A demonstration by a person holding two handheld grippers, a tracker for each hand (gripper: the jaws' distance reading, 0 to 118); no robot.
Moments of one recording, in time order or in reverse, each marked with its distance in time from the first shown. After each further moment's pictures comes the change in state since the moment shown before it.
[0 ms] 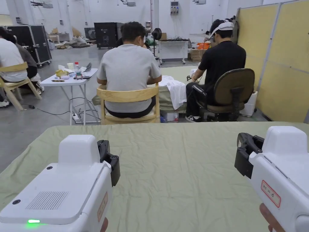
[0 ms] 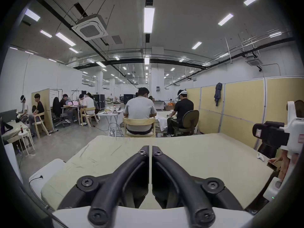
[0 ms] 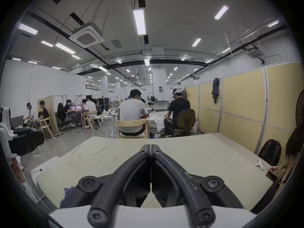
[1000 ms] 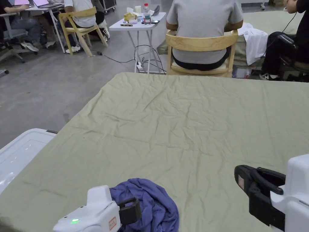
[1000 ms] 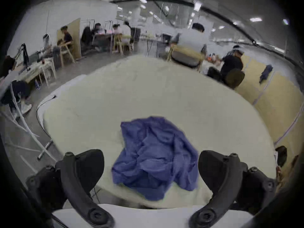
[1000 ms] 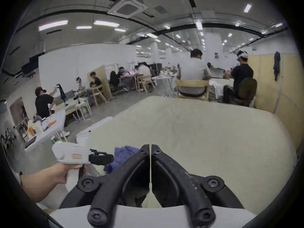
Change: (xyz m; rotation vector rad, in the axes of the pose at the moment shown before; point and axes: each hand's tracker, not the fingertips) left arm -0.187 -0.269 -0.070 -0.673 0.258 0.288; right arm -0.118 -0.096 -0.036 -0.392 0.544 0.073
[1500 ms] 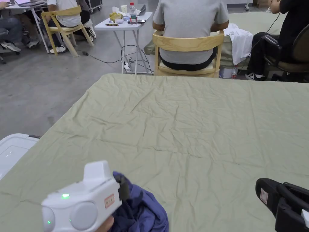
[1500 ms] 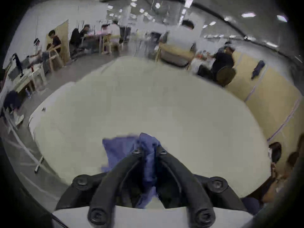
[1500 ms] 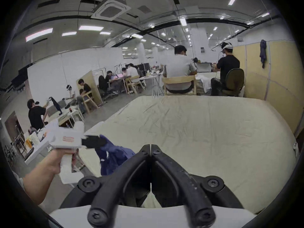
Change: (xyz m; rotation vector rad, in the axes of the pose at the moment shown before) left arm 0.050 0.085 0.062 0.129 -0.163 -0.075; right arm 0.021 -0.006 0.035 0.044 -0.063 -0.103
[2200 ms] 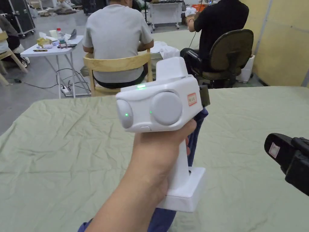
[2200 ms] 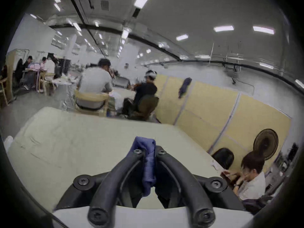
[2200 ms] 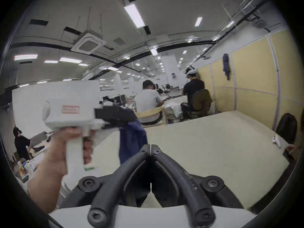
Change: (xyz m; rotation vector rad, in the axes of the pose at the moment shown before) left arm 0.369 0.090 0.038 0.151 -0.549 -0.173; right arm 0.102 0.021 0.149 0.296 -0.245 -0.147
